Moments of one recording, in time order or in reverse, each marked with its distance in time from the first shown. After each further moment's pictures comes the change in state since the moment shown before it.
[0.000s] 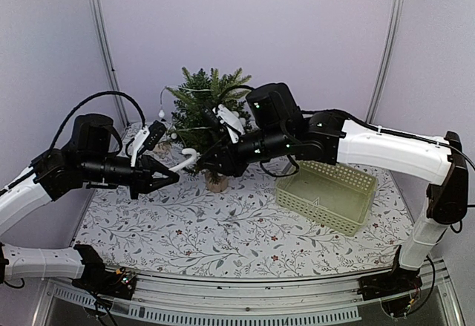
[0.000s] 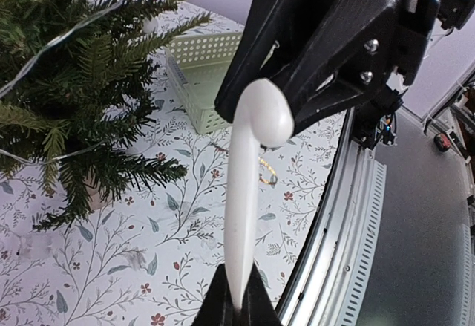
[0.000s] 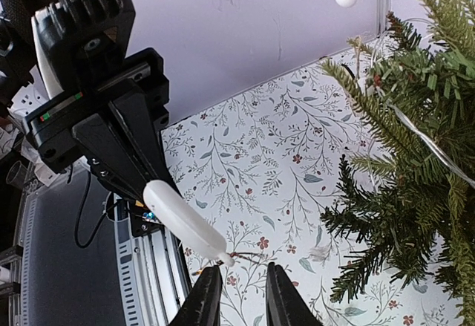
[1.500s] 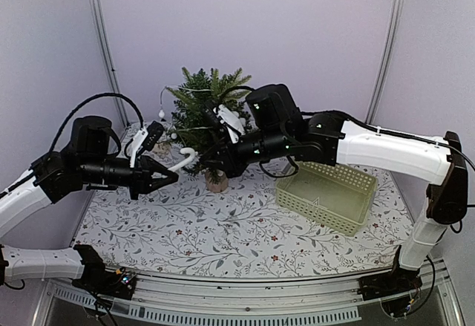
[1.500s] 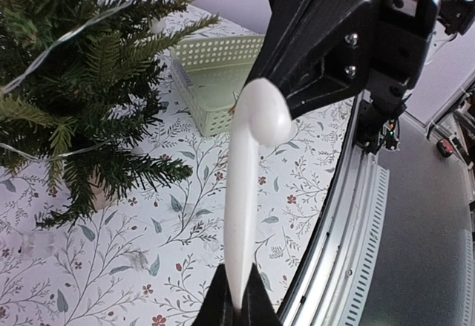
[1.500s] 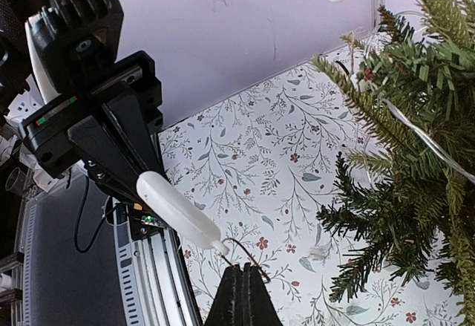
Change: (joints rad) left arm 0.004 -0.019 -0.025 0.026 -0.010 -0.016; right arm 0.000 0.001 -0.006 0.016 0.011 0.023
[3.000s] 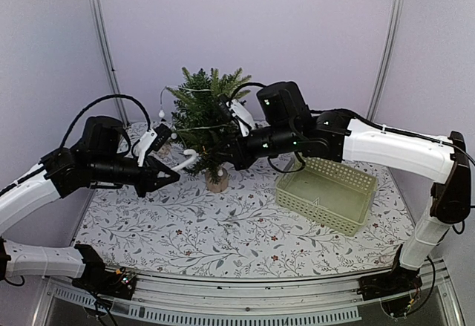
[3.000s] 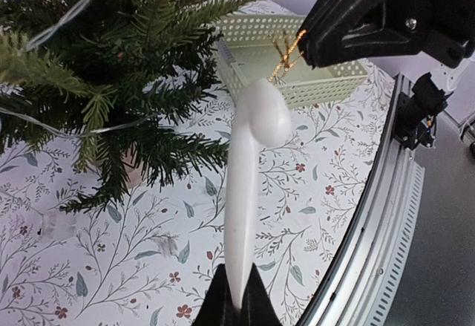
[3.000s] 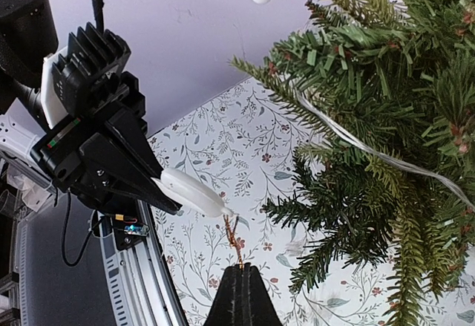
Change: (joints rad) left arm 0.024 0.077 0.002 -0.017 -0.096 0.023; right arm -0.061 -0.037 -0.052 0.016 0.032 0.037
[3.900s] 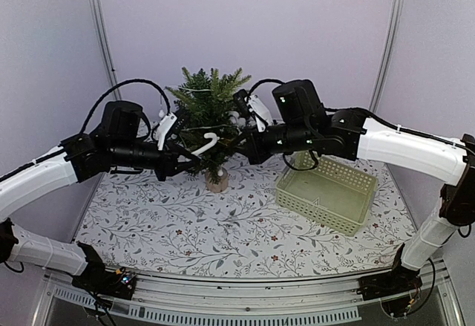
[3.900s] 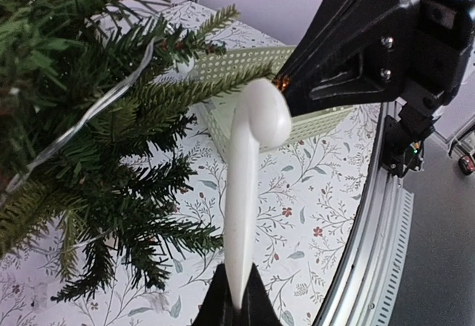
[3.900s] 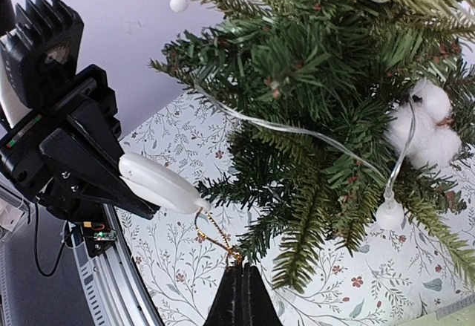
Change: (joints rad) left arm -0.046 0.190 0.117 0.152 0.030 -0.024; right arm -0.040 -0.082 -0.068 -0.035 0.110 0.015
